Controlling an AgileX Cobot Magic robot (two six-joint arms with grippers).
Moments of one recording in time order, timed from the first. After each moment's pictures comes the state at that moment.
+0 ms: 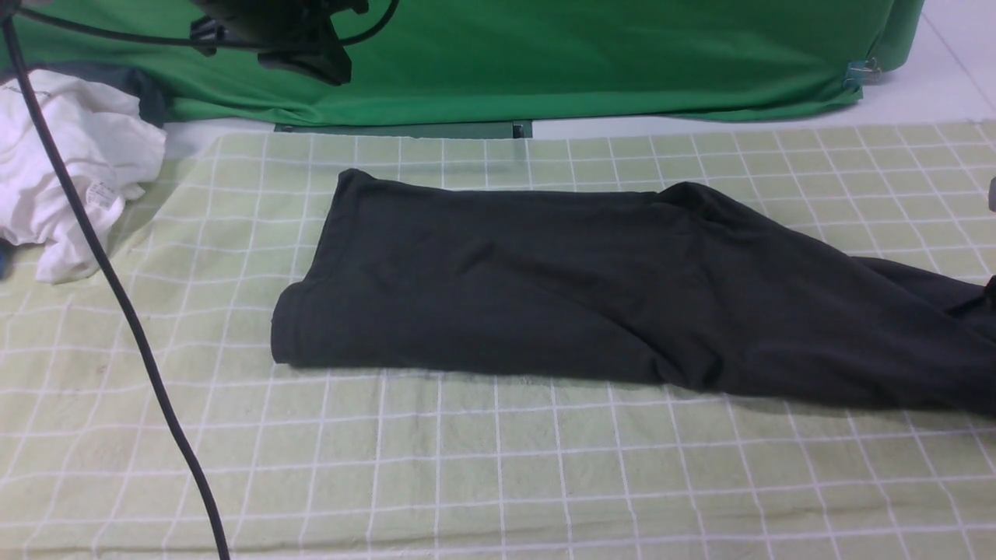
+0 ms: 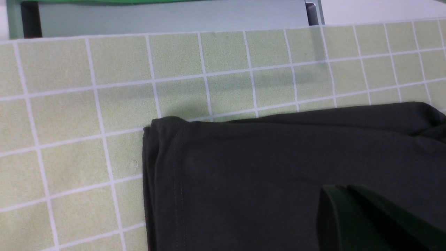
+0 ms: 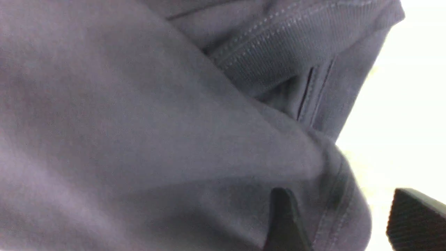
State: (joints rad) right arm -0.19 1.85 -1.28 0.01 1.01 -0.11; left arm -0.03 2.13 -2.15 -0.39 1.15 0.09
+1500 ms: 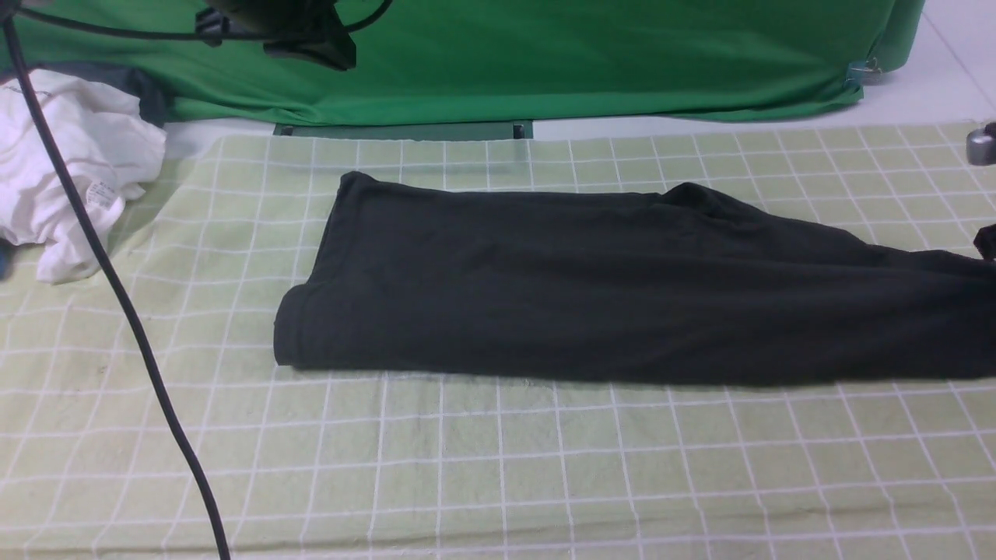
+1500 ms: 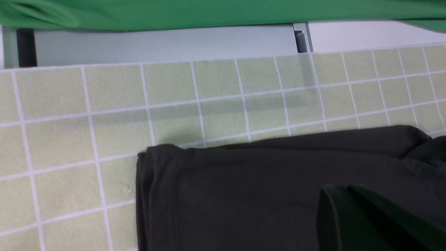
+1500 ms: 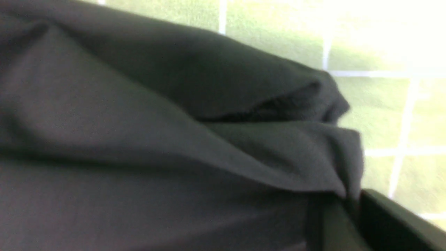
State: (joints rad) right arm -0.19 2.07 -1.58 -0.08 0.99 -0.21; left arm -0.03 2.13 -2.15 -0.41 1.11 0.09
